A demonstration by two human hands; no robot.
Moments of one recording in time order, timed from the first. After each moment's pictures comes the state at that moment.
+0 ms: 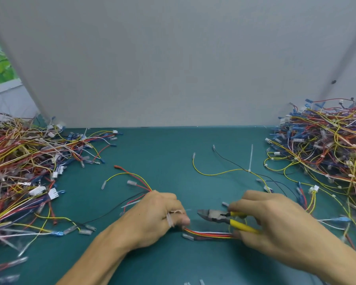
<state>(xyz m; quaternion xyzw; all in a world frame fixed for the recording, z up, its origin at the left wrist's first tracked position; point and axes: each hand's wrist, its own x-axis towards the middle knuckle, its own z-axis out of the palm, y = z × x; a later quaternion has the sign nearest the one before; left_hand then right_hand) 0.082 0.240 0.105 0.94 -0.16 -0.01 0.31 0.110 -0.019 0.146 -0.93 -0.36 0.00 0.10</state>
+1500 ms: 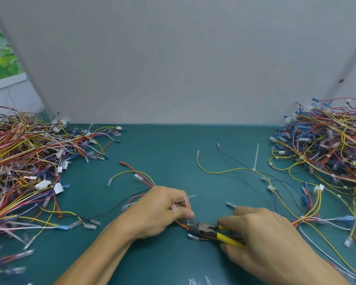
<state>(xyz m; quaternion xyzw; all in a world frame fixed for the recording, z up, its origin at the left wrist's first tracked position) 0.084 0.237 0.111 0.92 -0.07 -0.06 0.39 0.087 0.010 0.128 -0.95 -0.32 0.00 0.05</state>
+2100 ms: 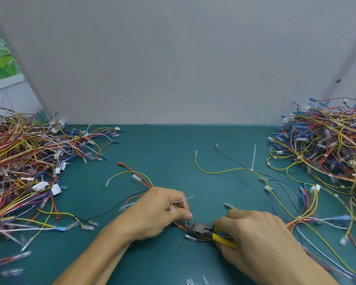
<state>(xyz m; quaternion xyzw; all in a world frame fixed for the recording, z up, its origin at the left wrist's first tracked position) 0.083 0.235 0.112 0.92 -0.06 -0.06 0.39 0.083 0.016 0.129 -0.93 -0.35 -0.07 -0.03</state>
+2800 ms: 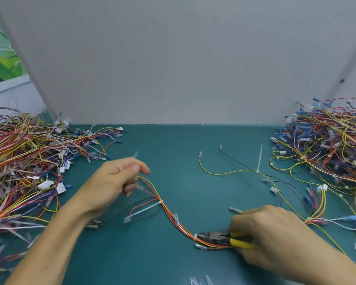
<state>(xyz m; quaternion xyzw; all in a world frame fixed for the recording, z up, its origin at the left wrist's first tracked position) 0.079 0.310 0.127 0.80 0.03 0.08 0.60 0.100 -0.007 0.131 -0.93 -0.36 0.03 0.01</state>
